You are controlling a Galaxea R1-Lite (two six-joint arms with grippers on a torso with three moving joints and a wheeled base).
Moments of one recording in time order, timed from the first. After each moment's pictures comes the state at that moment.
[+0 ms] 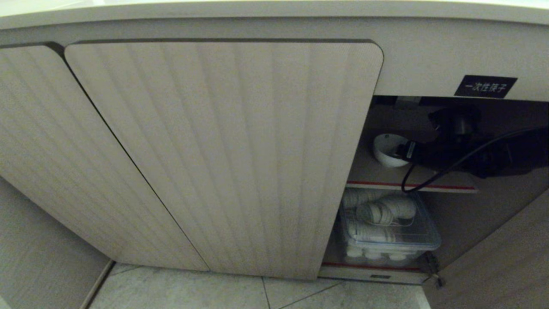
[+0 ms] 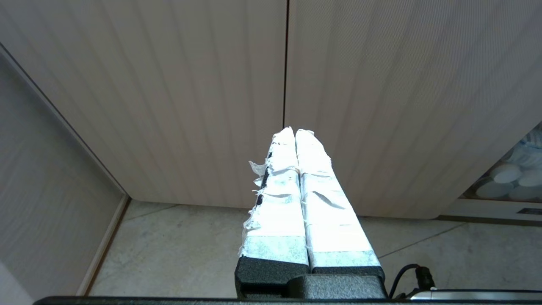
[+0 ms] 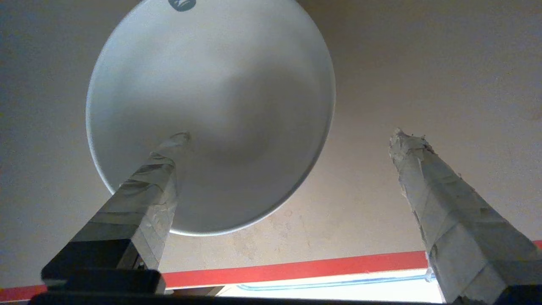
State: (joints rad) left arm 0.00 0.00 0.00 0.00 -0.01 -0.02; right arm 0.04 2.04 -1.33 -0.23 -0.07 0.33
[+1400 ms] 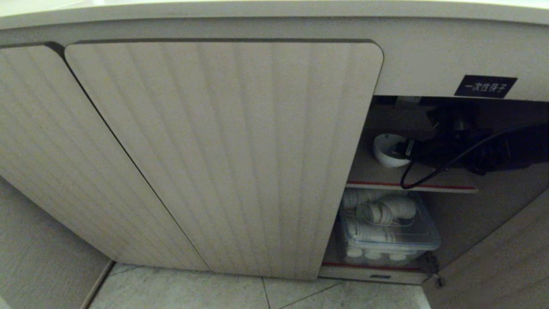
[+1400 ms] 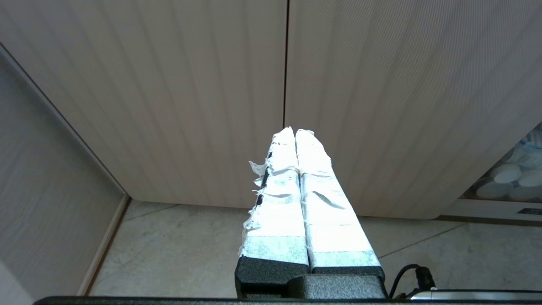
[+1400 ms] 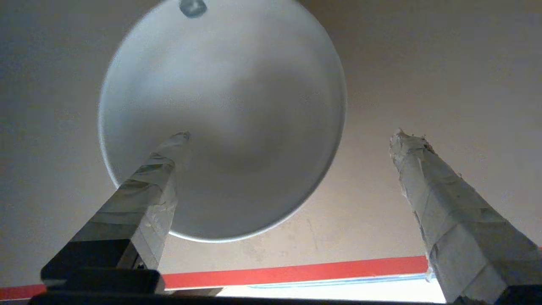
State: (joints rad) left arm 0.00 0.00 0.00 0.00 -0.01 -0.02; right arm 0.04 2.05 -1.38 -0.17 -0.06 0.33
